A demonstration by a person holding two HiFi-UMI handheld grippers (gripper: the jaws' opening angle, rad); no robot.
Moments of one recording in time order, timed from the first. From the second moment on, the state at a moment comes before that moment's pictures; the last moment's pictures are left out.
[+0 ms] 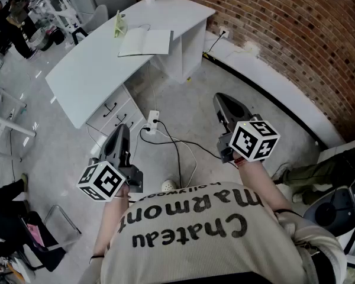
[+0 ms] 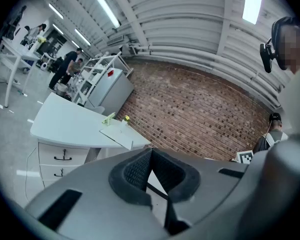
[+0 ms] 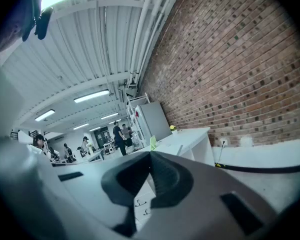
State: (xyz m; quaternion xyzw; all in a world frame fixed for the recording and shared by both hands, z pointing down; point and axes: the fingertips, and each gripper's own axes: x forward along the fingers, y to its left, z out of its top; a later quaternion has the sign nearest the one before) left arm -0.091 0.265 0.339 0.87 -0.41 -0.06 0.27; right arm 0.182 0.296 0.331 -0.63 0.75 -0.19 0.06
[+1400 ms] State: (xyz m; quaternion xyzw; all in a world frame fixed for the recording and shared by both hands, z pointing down) left arm -0.106 0.051 0.381 0.84 -0.44 -0.07 0.30; right arm 0.174 0.051 0.394 -0.60 0.76 -0.25 0.02
